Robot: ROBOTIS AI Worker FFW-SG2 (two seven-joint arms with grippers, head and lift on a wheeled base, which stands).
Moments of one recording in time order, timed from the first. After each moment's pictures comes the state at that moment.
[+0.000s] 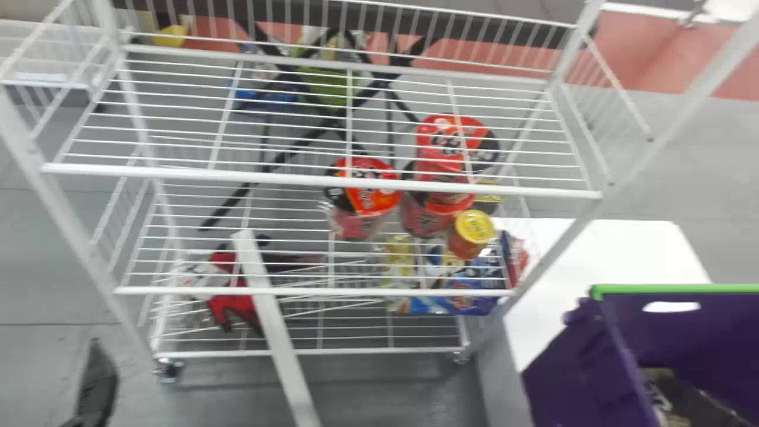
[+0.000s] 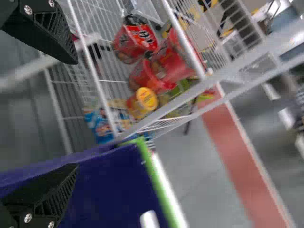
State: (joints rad) left arm 0.82 0.08 0.02 -1.84 0.07 -0.51 0.10; right arm 0.73 -0.01 -1.16 -2.45 -0.93 1.34 0.57
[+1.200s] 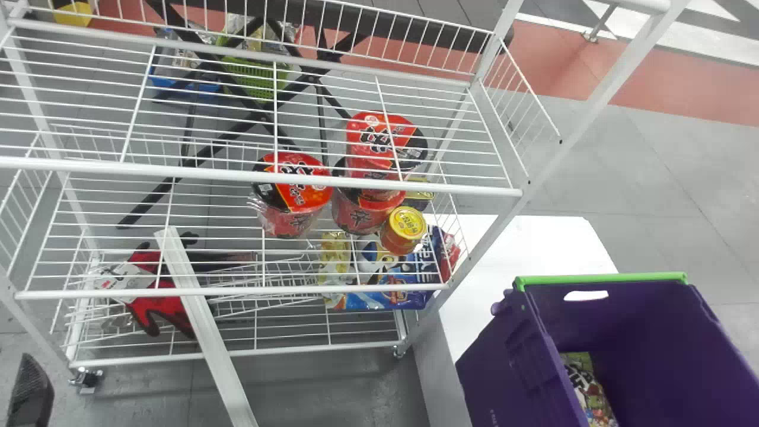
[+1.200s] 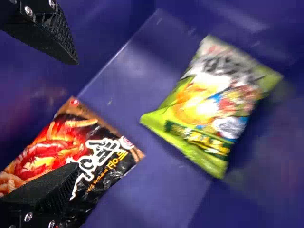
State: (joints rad) left arm 0.77 0.09 0.00 -1.81 0.05 -0.39 0.10; right arm 0.51 -0.22 -1.07 -1.69 -0.52 1.49 0.32
